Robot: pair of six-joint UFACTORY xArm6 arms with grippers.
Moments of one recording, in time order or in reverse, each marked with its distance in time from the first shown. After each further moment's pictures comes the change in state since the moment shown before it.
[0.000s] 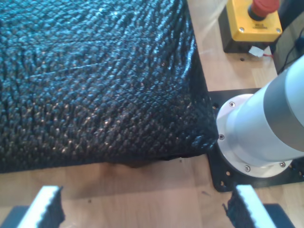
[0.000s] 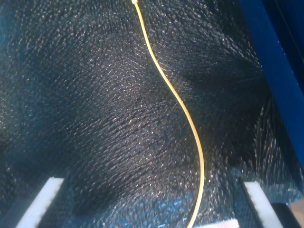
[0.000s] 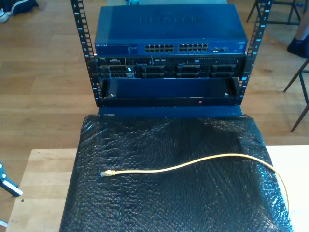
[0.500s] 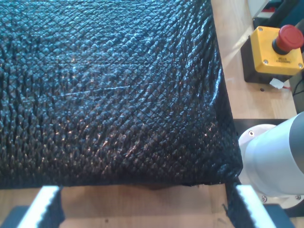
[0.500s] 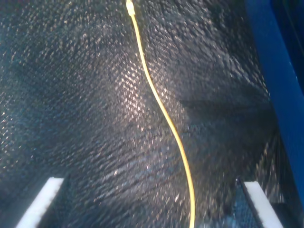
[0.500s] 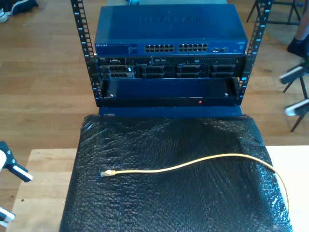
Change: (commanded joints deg) left arm -4.0 2.3 -1.1 -3.4 -0.6 -7.6; right arm 16.1 1.8 2.2 -0.5 -11.9 5.5
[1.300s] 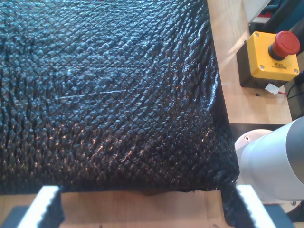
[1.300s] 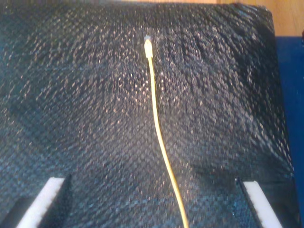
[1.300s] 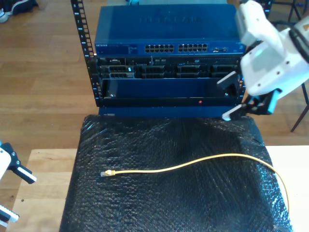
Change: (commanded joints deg) left arm -0.2 0.1 0.6 0.0 0.0 -0.4; right arm 19.0 0.8 3.0 -0.7 -12.6 7.8
